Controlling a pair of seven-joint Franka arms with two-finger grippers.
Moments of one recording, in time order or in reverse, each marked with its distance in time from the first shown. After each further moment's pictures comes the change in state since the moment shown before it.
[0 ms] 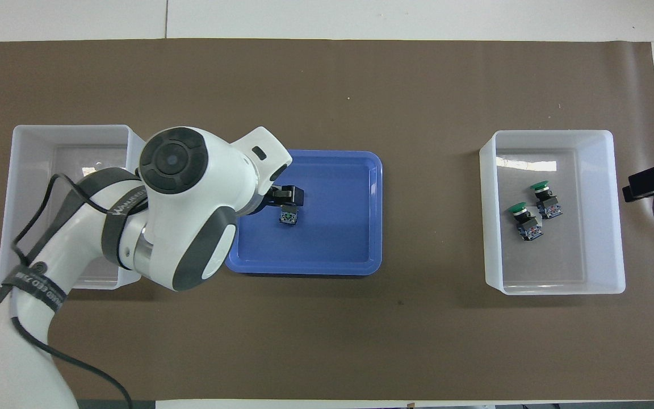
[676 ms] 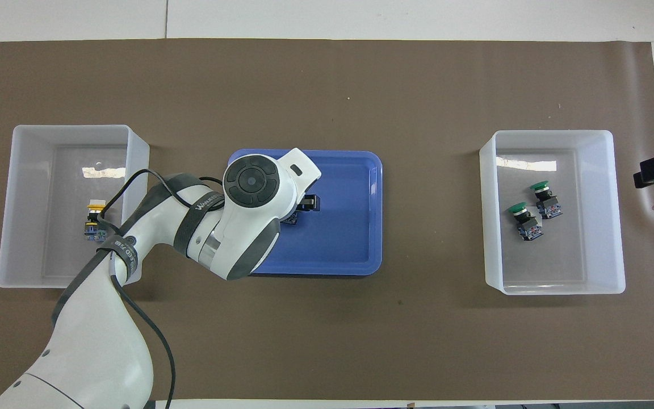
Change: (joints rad) left arm -0.042 0.155 0.006 -0.029 0.111 0.157 -0.129; right arm 0.023 0.027 -0.041 -0.001 -0.019 0.072 0.002
